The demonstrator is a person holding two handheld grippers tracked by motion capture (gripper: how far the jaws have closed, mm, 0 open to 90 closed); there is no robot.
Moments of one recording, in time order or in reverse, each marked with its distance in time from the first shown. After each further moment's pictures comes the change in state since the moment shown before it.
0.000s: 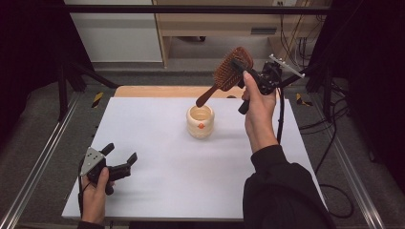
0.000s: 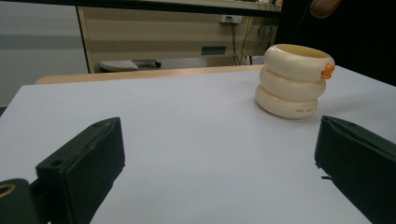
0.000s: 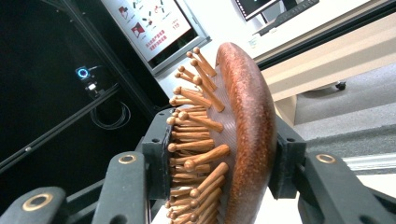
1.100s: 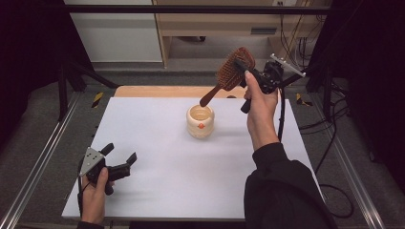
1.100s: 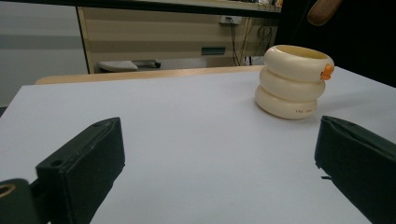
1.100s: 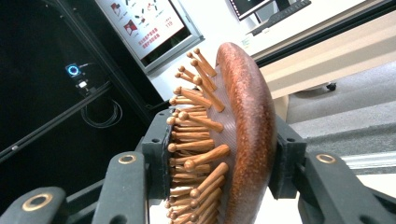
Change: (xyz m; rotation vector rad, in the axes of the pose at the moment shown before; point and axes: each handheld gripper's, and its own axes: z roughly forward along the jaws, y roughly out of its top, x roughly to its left) left arm 0.001 0.000 -0.001 -0.005 -0.002 -0.003; right arm -0.010 0.002 0.004 0.006 -0.024 -0.014
